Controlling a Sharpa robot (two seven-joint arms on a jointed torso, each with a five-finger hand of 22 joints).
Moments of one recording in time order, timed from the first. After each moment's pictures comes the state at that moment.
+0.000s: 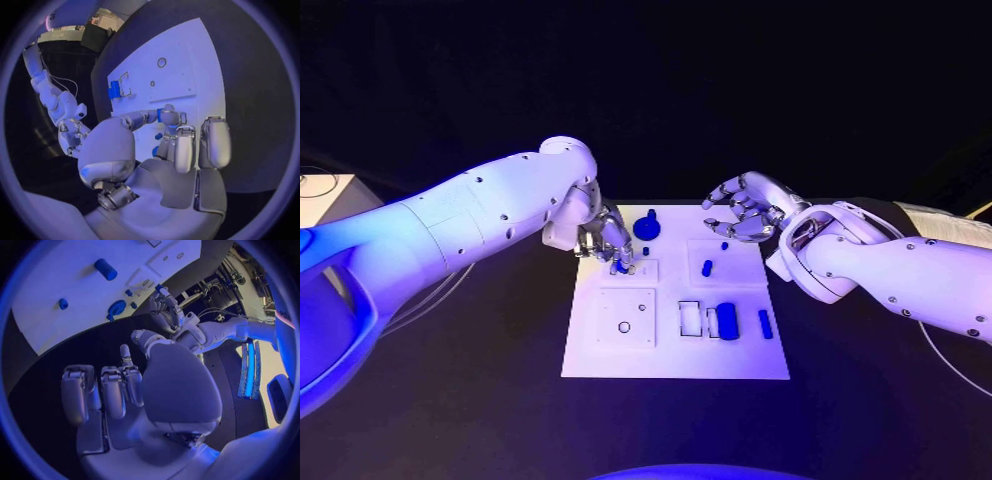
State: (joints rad) left arm 1.38 -0.36 0.01 0.95 -0.92 0.75 -0.64; left_hand 0.91 -0.11 0.87 0.08 0.40 0.85 0.11 0.73 0.87 1.25 -0.02 1.13 0.74 1.47 -0.08 1.57 1.31 0.07 1.42 0.03 1.41 1.31; right arm 1.32 -0.83 -0.15 1.52 -1.11 -0.54 -0.03; right_hand 1.39 -0.25 0.41 0.22 0.44 0.90 0.16 0.26 0.32 1.47 0.08 1.48 1.31 1.46 0.00 1.57 1.31 0.02 1.46 0.10 1.50 1.31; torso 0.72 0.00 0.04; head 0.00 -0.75
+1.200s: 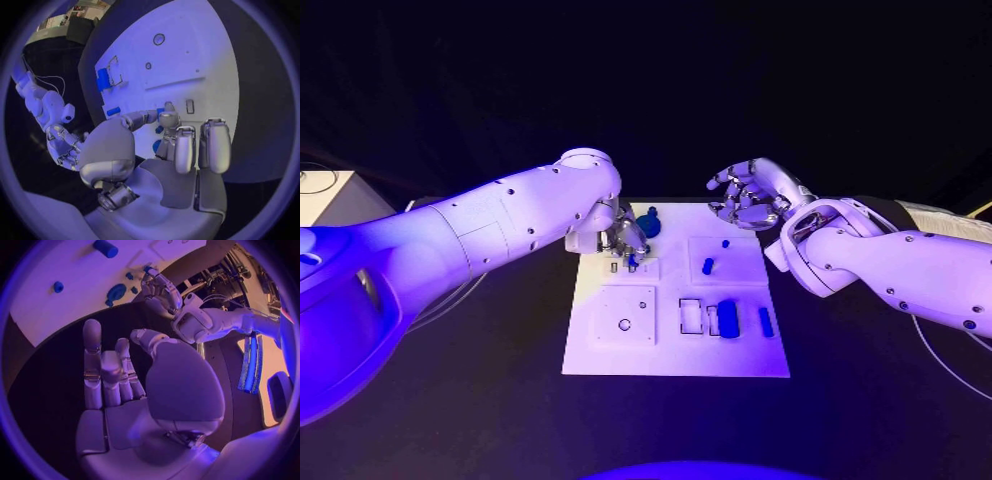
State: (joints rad) left arm 1.38 -0.30 -0.04 0.95 -1.00 0.55 -0.64; left_hand 0.89 -0.10 0.86 0.06 0.44 0.87 0.11 0.71 0.90 1.28 -0.01 1.14 0.78 1.47 -0.09 1.57 1.31 0.07 1.45 0.02 1.44 1.31; right arm 1.32 -0.82 -0.14 1.50 -1.03 -0.65 0.02; right_hand 1.33 -0.28 0.53 0.15 0.43 0.88 0.16 0.26 0.34 1.06 0.08 0.78 0.83 1.38 -0.01 1.11 1.05 0.17 1.26 0.09 0.55 0.81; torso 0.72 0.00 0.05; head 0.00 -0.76
